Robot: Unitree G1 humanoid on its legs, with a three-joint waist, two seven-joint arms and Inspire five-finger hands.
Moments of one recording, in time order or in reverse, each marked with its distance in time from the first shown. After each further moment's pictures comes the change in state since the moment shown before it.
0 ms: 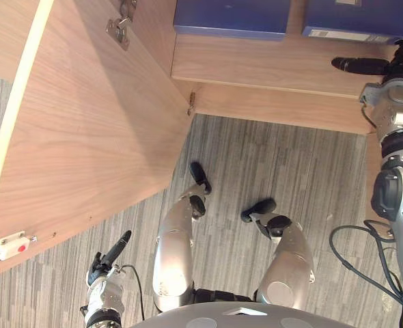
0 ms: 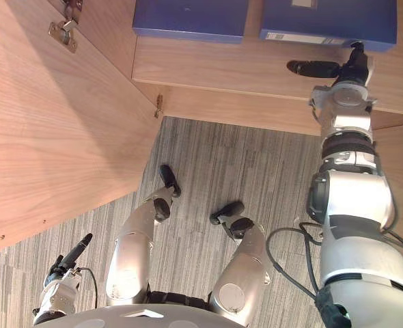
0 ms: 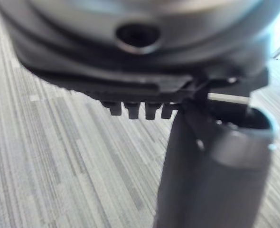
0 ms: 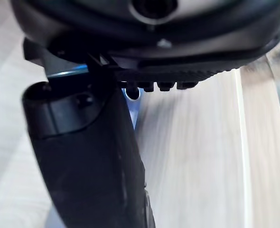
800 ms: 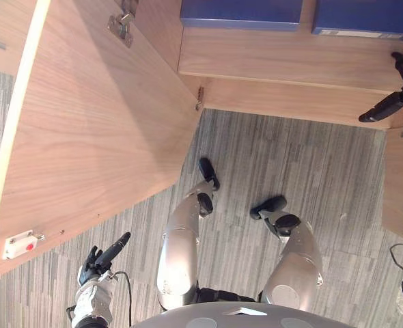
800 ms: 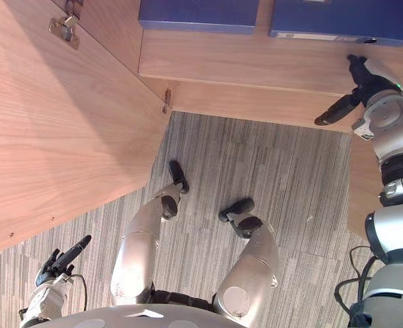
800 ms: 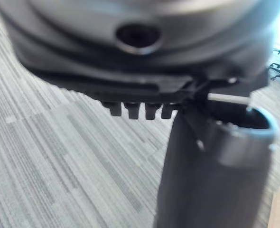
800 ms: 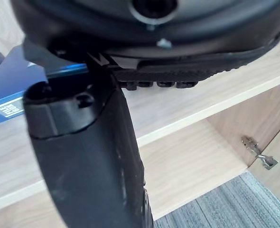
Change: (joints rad) left arm 0.037 0.078 -0.116 0.026 0.012 -0.018 -0.109; right arm 0.193 -0.326 0.523 -0.205 -0.167 -0.099 0.341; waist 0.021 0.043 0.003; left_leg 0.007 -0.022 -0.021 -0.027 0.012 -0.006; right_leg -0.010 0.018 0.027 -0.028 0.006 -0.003
